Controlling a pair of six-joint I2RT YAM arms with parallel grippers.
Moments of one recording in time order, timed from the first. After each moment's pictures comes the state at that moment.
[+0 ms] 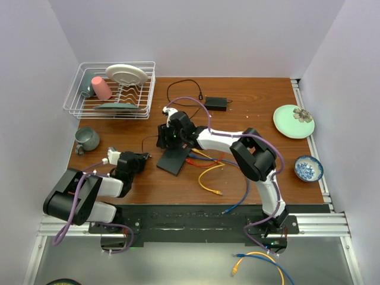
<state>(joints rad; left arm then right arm) -0.30 1.38 0.13 0.67 -0.24 -1.42 0.82 2.15 1.47 0.05 -0.16 0.47</state>
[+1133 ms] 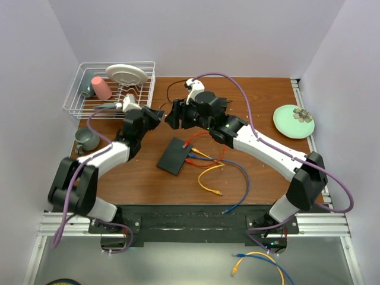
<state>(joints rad) -0.33 1.43 0.70 0.48 -0.08 -1.01 0.81 1.60 1.41 -0.16 -0.01 0.49</state>
